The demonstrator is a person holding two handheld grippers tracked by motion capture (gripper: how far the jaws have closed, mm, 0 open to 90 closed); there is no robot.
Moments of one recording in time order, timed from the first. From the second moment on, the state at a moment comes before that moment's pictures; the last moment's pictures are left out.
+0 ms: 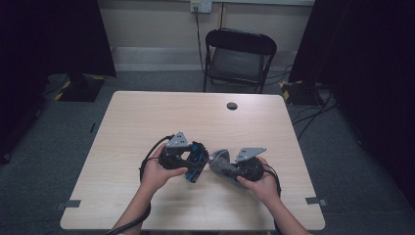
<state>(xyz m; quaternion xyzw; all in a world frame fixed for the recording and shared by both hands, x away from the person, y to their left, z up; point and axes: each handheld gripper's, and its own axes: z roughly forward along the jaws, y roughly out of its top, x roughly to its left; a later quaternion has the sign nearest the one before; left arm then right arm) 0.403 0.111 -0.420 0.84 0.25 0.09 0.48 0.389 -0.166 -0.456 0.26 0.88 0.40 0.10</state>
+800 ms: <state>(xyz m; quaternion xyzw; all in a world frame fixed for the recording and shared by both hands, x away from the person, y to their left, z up) 0.402 0.104 -0.406 0.83 0.24 0.09 0.50 0.392 -0.138 -0.438 0.23 0.87 0.43 0.09</state>
